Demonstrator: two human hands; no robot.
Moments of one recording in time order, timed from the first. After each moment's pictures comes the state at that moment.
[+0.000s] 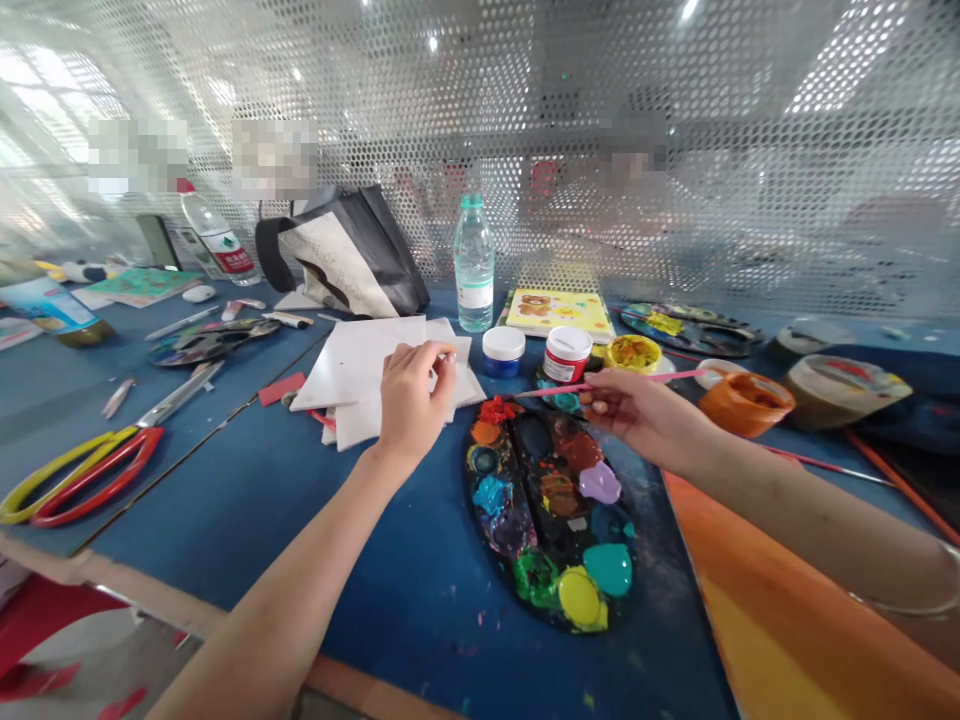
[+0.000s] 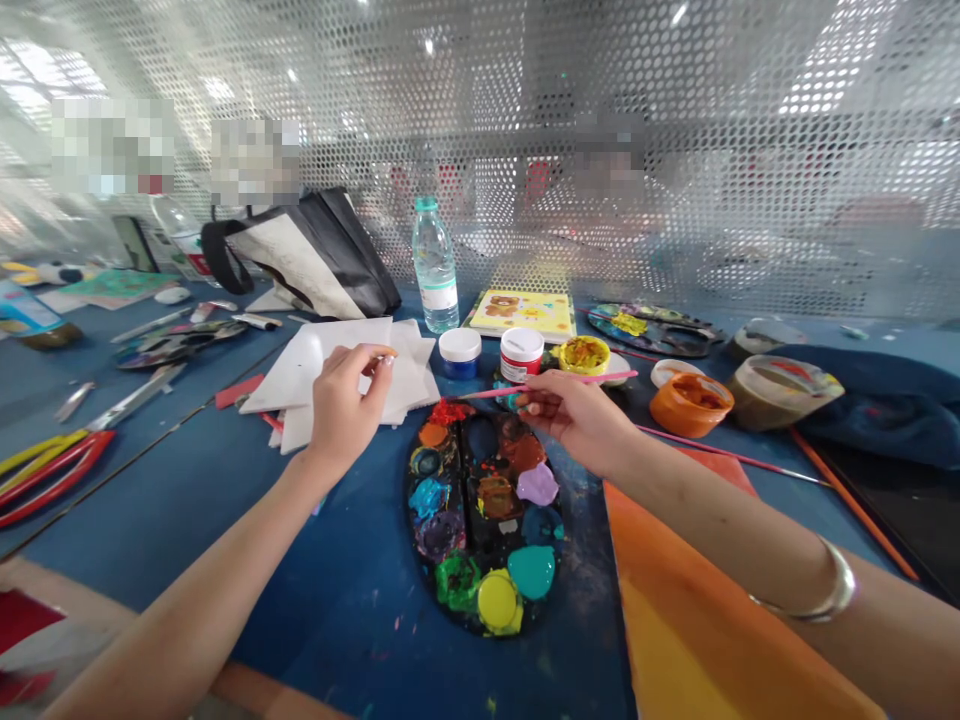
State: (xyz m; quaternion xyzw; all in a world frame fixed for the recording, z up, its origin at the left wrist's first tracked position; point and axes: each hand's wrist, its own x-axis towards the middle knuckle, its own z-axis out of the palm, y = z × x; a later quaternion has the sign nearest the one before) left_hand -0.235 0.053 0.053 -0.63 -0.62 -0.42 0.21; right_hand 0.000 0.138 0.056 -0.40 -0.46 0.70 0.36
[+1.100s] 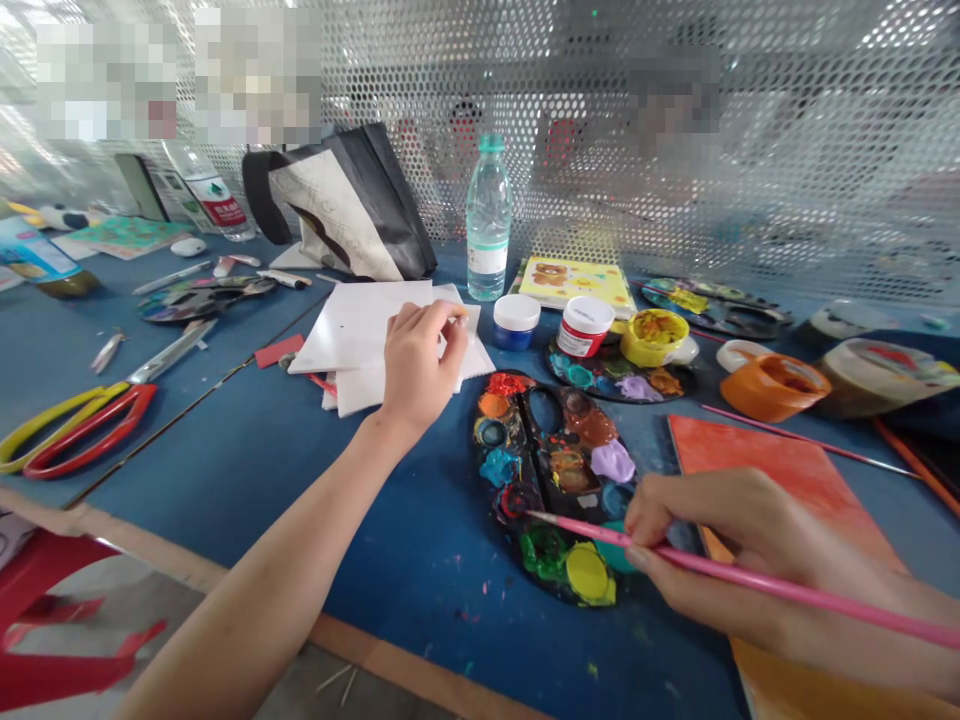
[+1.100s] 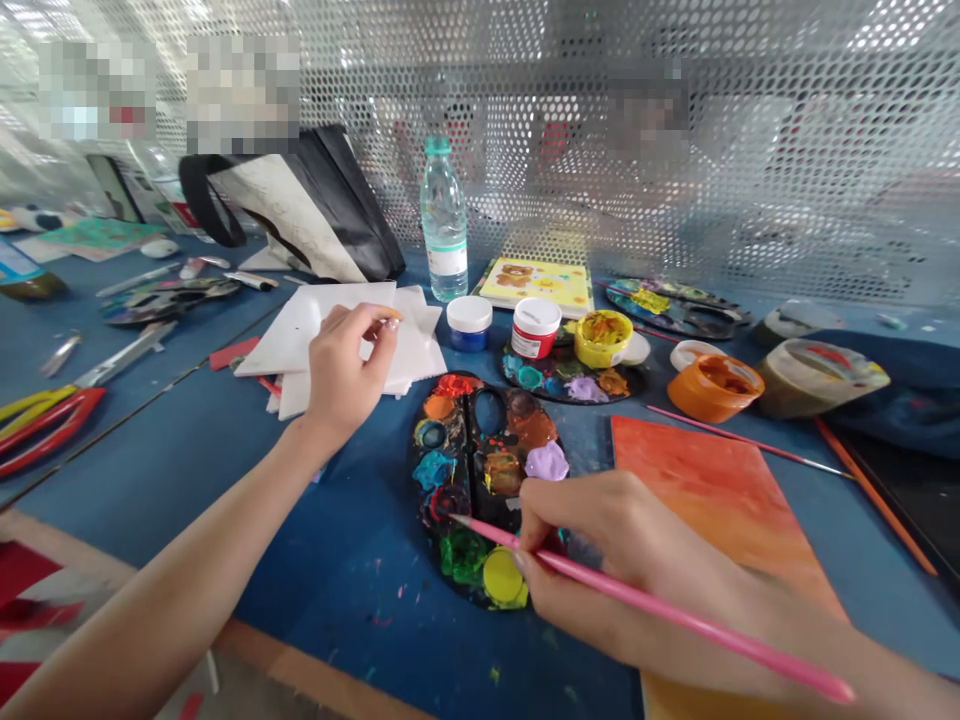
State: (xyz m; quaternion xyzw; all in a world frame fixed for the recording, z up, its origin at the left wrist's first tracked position) left_hand -0.234 0.053 0.053 -0.62 -0.63 -0.42 0.20; right_hand 0.043 0.042 0.090 -0.25 -0.91 0.33 0.10
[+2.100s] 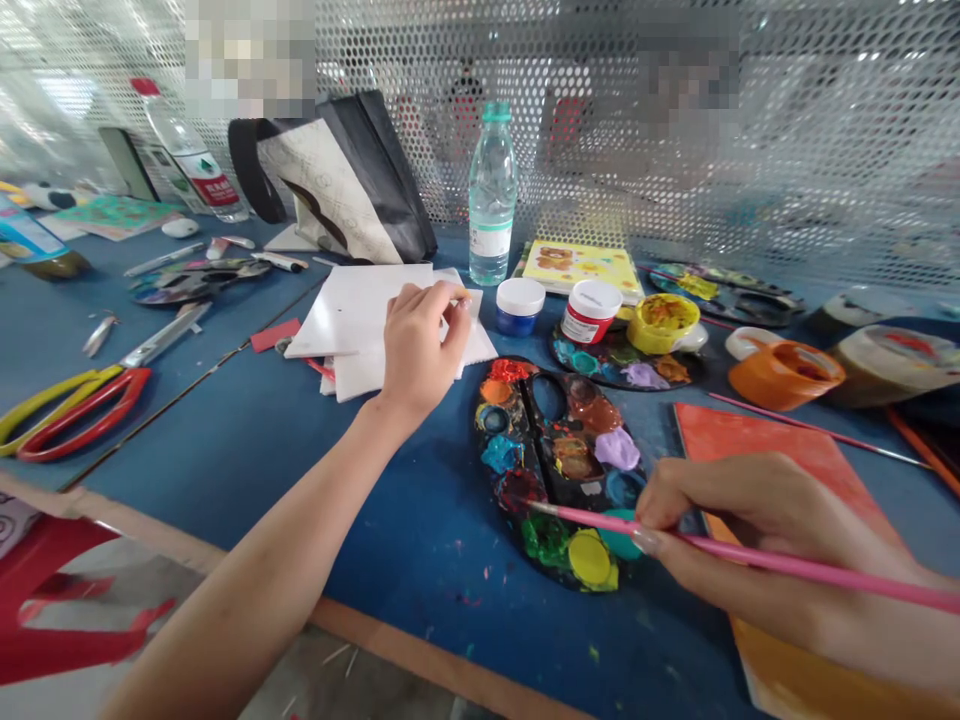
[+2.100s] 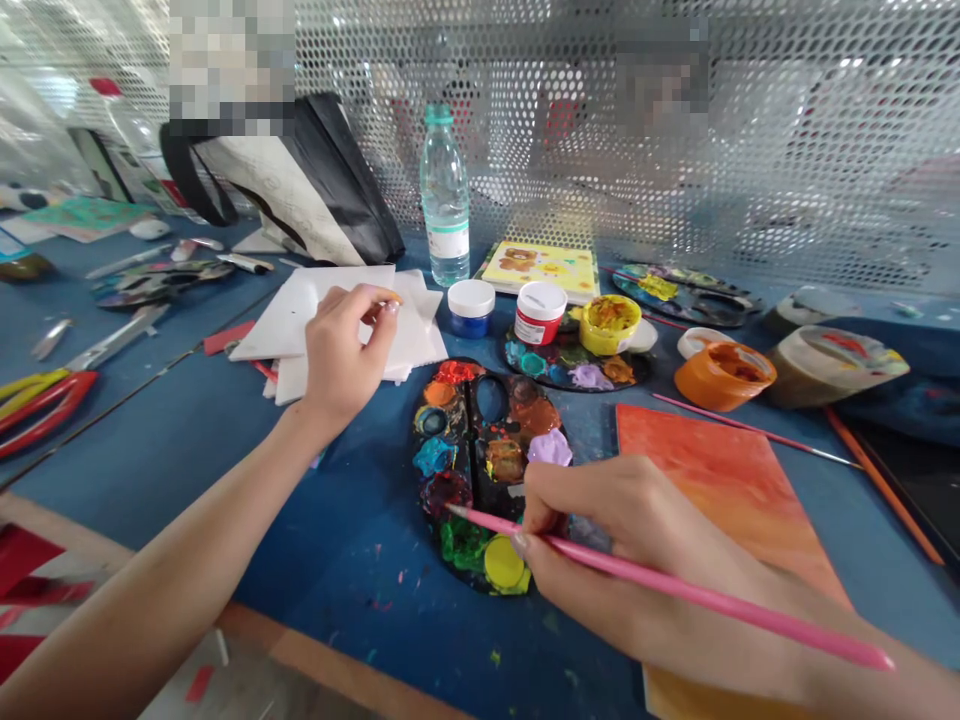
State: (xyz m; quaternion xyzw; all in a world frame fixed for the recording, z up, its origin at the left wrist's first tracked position) left_hand -0.235 0.055 0.050 -0.63 -0.61 -0.42 0.23; right_hand 0.048 0.041 0.087 -0.24 -0.92 0.28 0.12
